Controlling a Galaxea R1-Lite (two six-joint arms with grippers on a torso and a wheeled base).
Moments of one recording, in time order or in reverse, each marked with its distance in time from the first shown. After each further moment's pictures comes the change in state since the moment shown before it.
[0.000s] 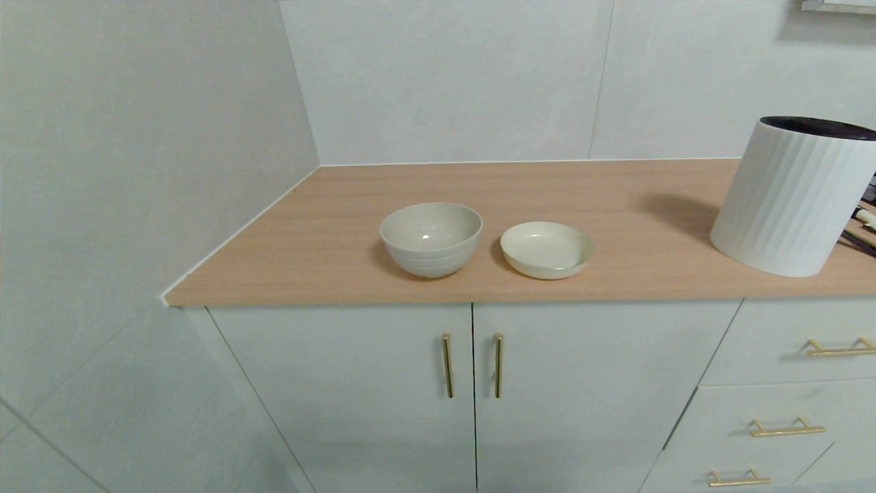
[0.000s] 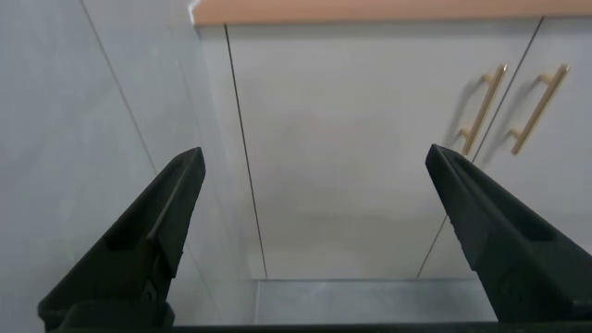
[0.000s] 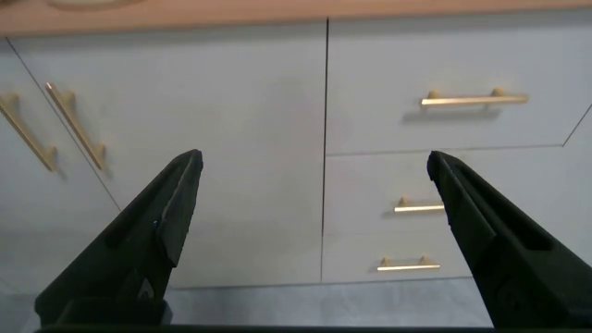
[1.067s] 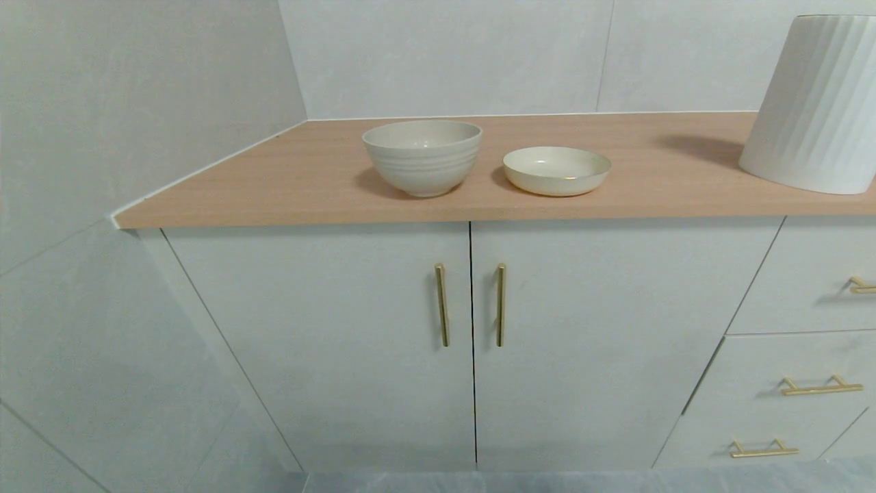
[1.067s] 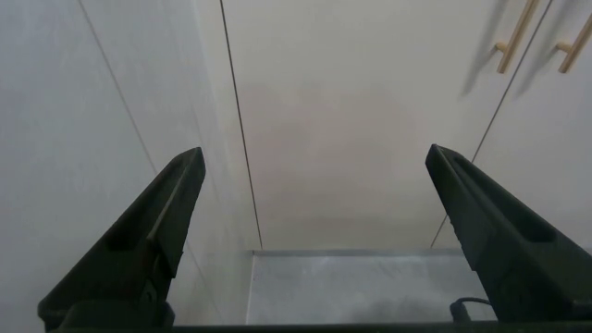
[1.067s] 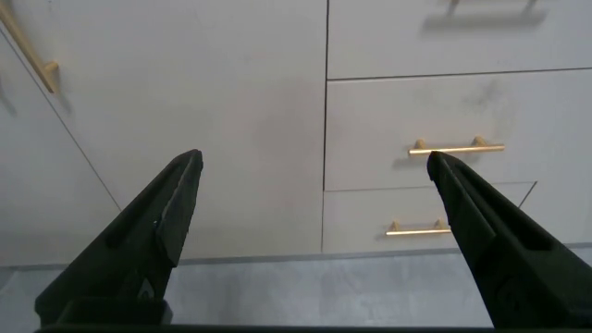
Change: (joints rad) left arm 0.000 0.000 0.000 0.000 0.000 0.000; right arm 0.000 0.000 0.000 0.000 0.000 -0.002
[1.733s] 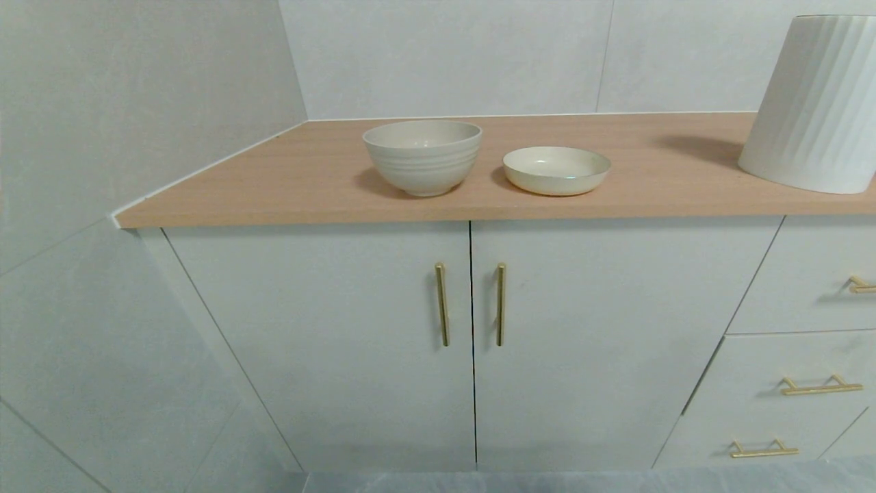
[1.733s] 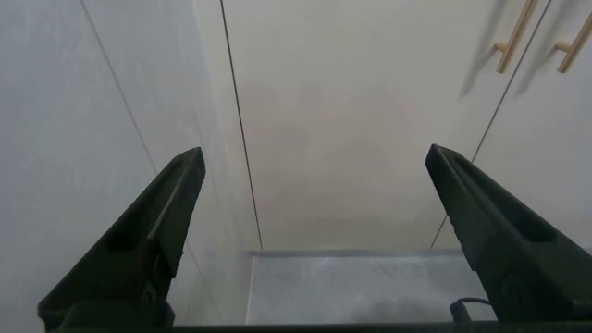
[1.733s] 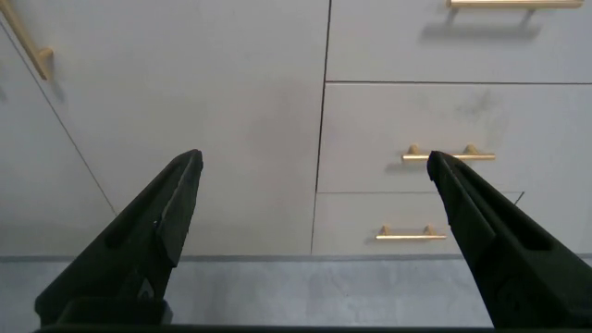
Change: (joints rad) left arm 0.000 0.000 0.000 0.000 0.000 0.000; right arm 0.000 0.000 0.000 0.000 0.007 -0.054
